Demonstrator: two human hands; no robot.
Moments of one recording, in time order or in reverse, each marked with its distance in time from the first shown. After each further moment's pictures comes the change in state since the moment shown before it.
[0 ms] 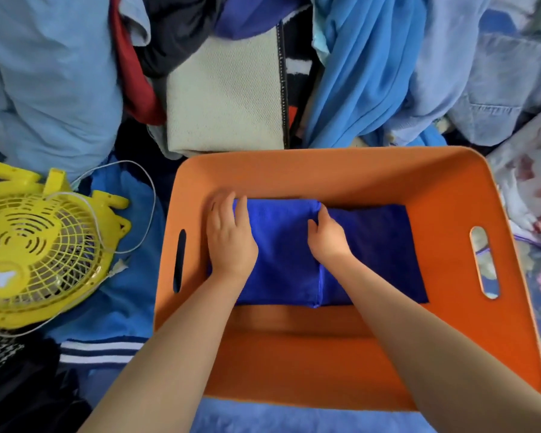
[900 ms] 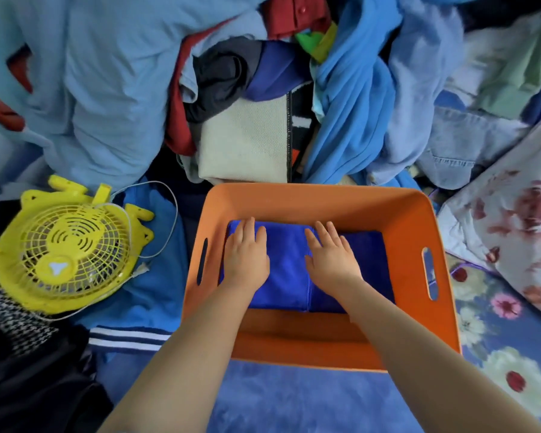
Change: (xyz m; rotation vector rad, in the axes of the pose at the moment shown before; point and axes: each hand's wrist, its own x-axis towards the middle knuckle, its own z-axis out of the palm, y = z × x) left_hand -0.011 0.026 -0.072 0.166 -0.436 0.047; right_hand -0.072 -0.023 -0.052 -0.708 -0.057 -0.333
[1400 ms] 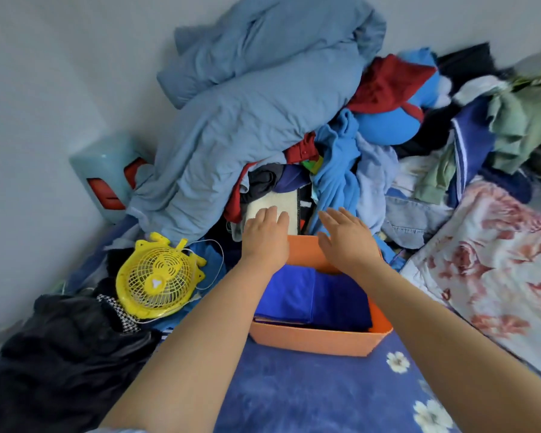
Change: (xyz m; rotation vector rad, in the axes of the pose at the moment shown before) left_hand -0.165 0.047 -0.235 0.098 0.390 0.095; right_hand -0.209 -0.062 -0.190 0.031 0.470 -0.173
